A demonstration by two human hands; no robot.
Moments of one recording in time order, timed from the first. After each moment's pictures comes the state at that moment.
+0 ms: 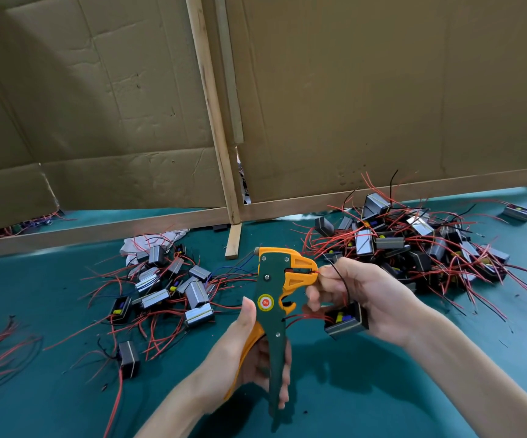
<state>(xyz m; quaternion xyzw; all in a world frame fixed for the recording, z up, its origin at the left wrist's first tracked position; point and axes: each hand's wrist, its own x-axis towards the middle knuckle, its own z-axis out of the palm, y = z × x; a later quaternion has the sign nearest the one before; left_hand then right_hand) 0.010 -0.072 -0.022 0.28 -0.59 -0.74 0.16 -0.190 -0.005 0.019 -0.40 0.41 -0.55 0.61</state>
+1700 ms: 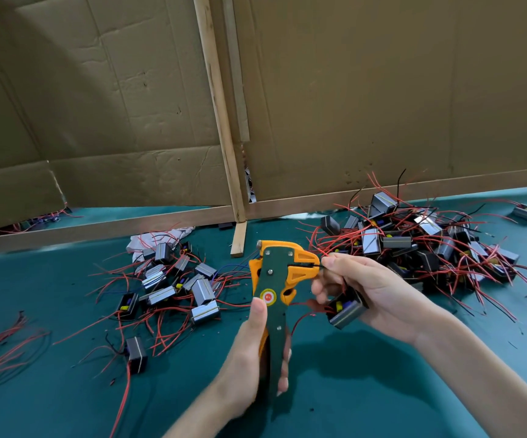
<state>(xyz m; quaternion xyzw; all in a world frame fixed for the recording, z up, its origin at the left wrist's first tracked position) 0.004 -0.066 -0.049 0.26 -0.57 -0.74 0.24 -0.190 -0.006 0.018 -0.39 0.39 -0.58 0.59</state>
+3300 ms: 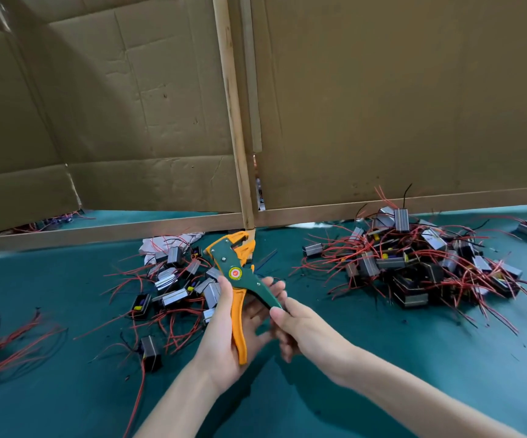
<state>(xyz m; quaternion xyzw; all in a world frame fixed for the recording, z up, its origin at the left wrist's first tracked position) 0.017 -0.096 -0.024 0.24 -0.36 -0.81 0.39 -0.108 -0.029 -0.016 -0.51 0.56 -0.45 0.48</state>
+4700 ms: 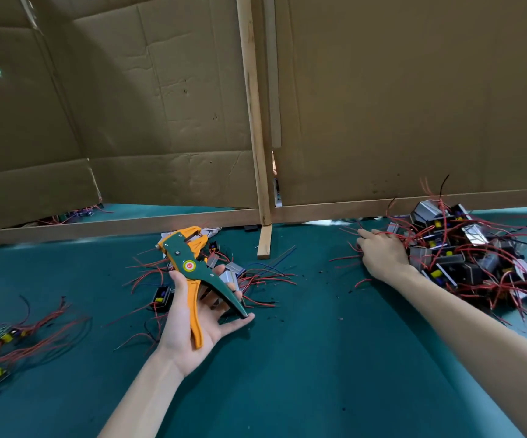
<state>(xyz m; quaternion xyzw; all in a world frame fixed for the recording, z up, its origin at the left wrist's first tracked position) 0.090 -0.149 -0.044 0.21 -0.36 -0.80 0.43 -0.277 -0.137 -0.035 -0.58 0.80 0.02 -0.17</state>
